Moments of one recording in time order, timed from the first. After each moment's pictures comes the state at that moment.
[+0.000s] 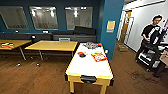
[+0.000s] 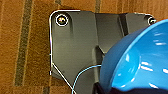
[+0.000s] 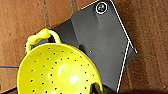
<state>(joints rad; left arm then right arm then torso) 1.49 2.87 -2.57 0.33 -0.02 -0.44 -1.49 2.82 -2.45 -0.16 0.03 0.37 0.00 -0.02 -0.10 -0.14</state>
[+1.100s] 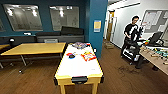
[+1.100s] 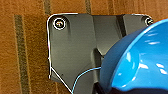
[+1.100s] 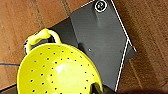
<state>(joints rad) 1.49 2.88 -2.58 0.33 -0.02 -0.42 -1.50 2.82 -2.45 -0.17 0.03 0.37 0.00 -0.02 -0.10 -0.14</state>
